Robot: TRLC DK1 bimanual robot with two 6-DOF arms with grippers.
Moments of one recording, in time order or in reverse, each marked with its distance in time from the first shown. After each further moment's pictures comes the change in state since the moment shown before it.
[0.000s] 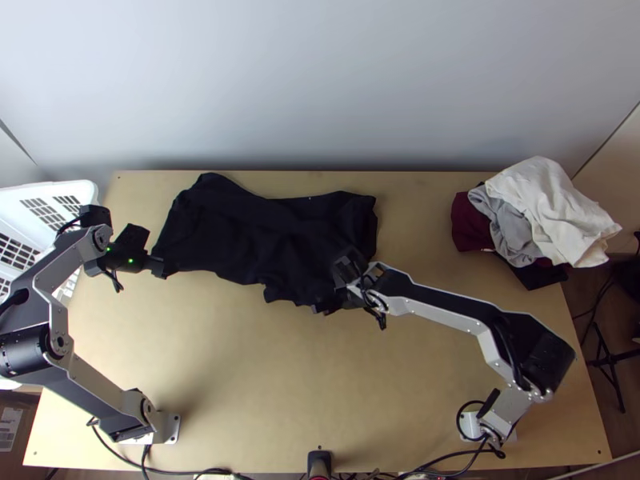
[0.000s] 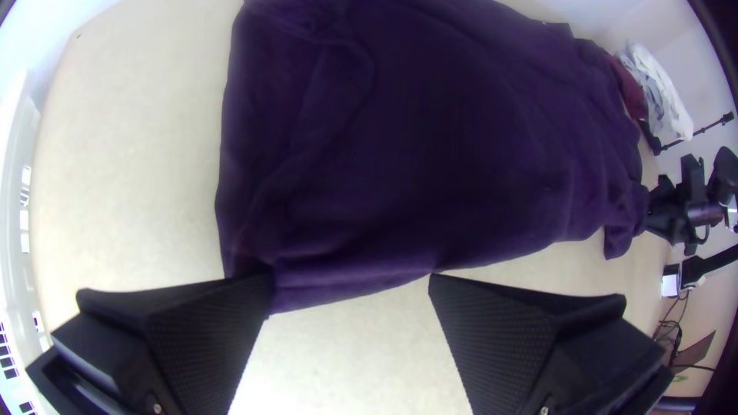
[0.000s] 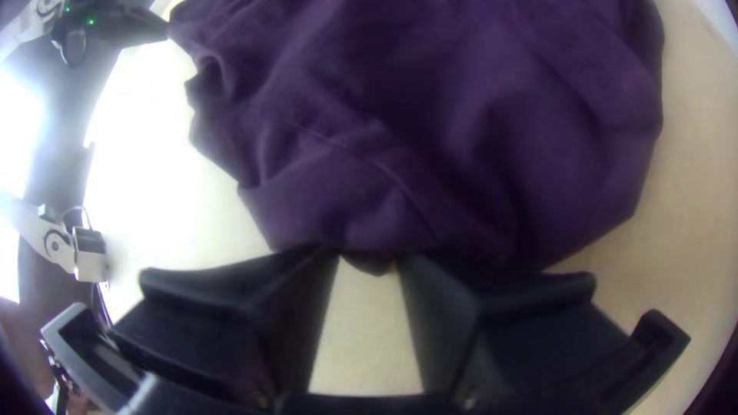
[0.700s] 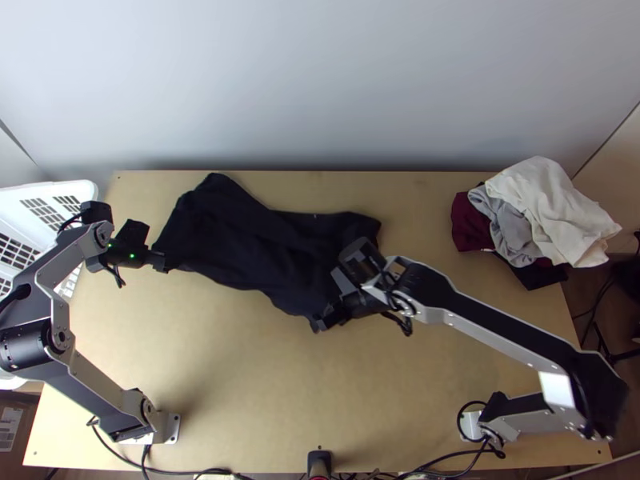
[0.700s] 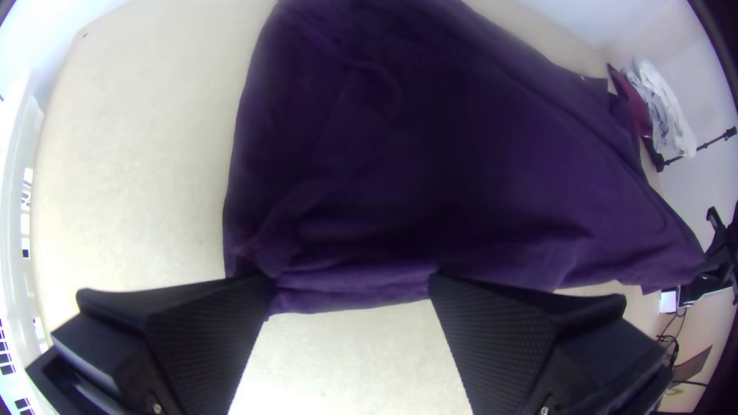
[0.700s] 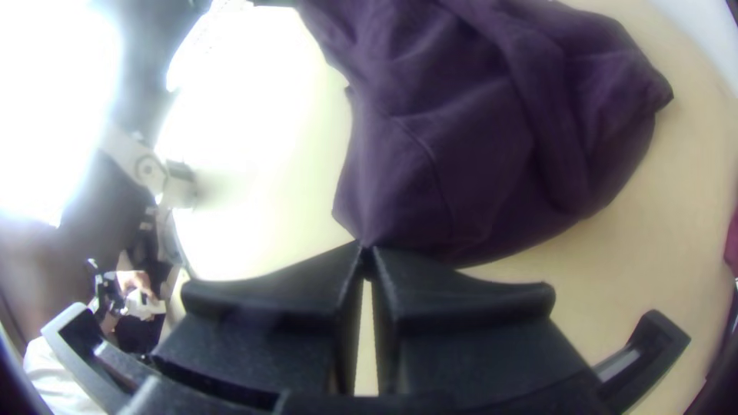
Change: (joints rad) left arm -0.003 0.033 0.030 0.025 0.000 -0.049; right arm 0.066 -0.270 0.123 -0.389 -0.154 -0.088
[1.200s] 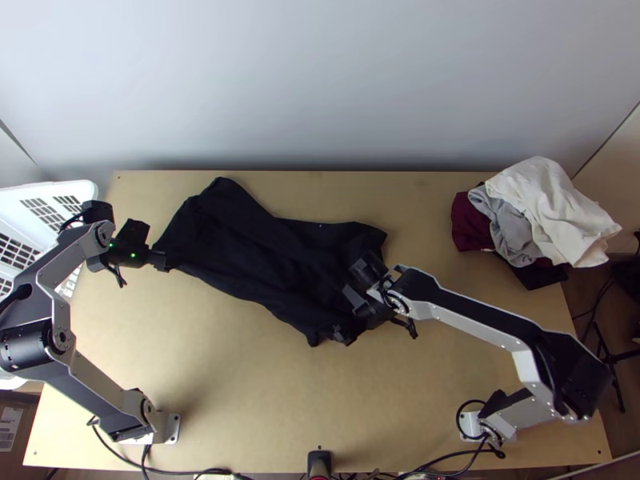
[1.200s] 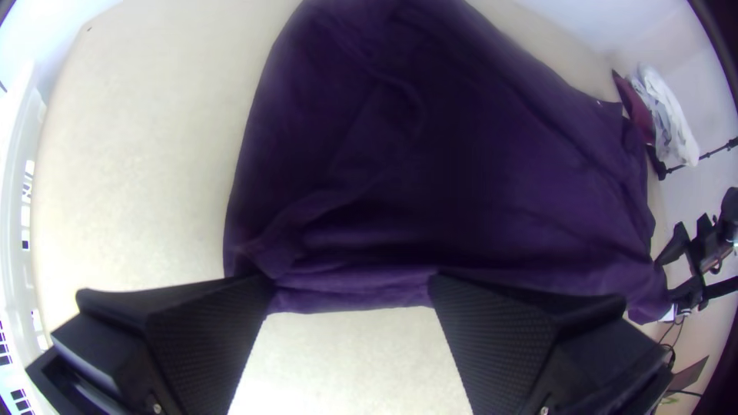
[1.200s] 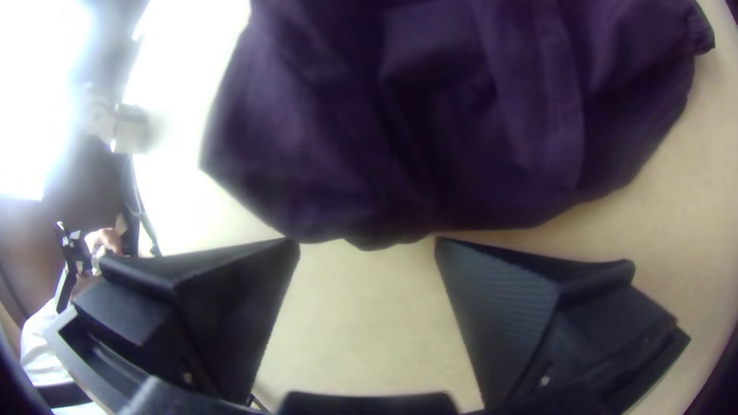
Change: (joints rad) left arm -0.013 -0.006 0.001 -0.003 -0.004 -0.037; right arm -0.091 0.097 -0.180 0.037 -0.090 -0.143
